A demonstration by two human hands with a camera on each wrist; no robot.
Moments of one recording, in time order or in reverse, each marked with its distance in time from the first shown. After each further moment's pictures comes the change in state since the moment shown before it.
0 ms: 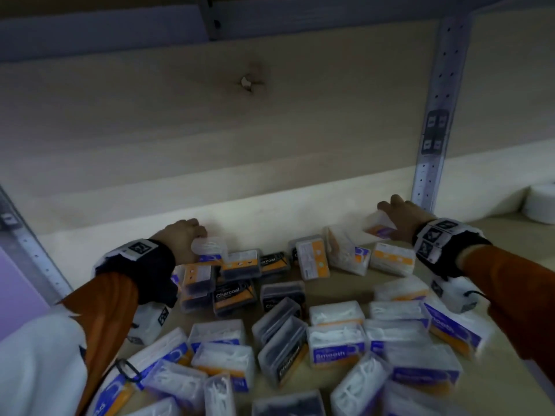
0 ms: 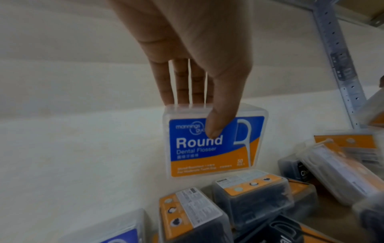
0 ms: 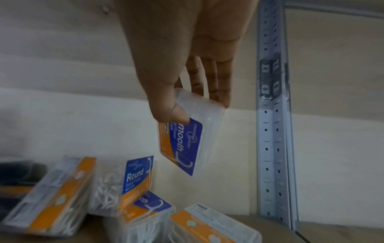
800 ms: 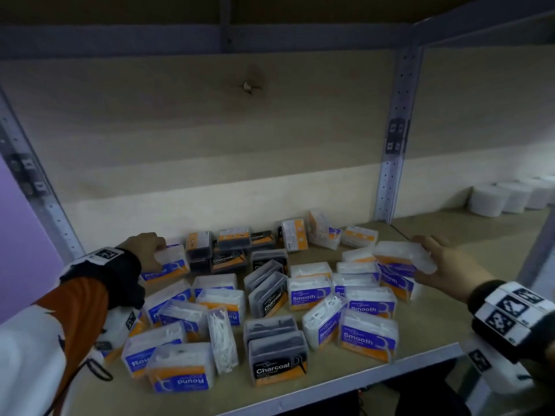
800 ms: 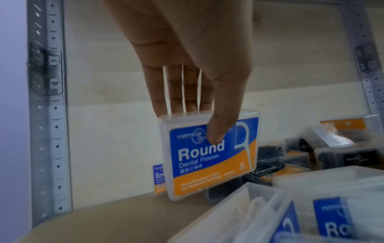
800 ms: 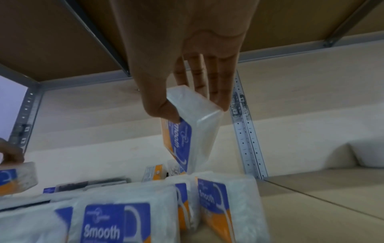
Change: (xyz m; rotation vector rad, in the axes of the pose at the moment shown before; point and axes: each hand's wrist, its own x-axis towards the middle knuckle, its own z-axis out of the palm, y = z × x) left_hand -0.109 -0.026 0.034 -0.041 -0.089 -0.202; right_hand -0.213 0.025 0.014 0.338 0.112 0.129
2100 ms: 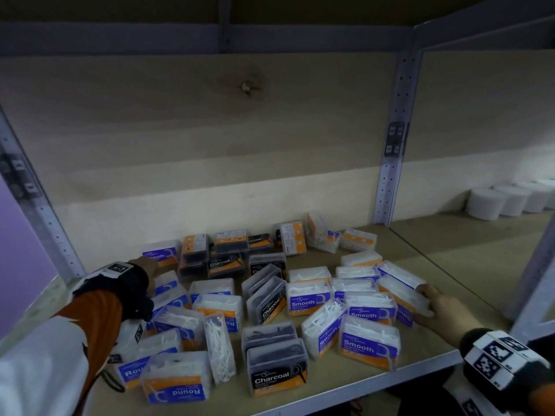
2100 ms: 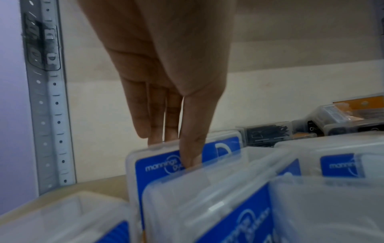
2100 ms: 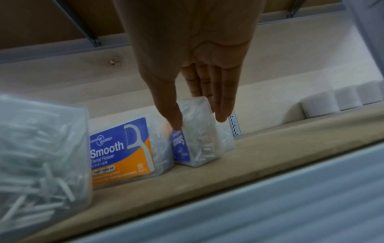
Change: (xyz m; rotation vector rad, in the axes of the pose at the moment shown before) left_hand 0.028 0.002 0.041 0.105 -0.224 -0.110; right_hand -0.013 0.022 0.065 0.014 -0.190 0.243
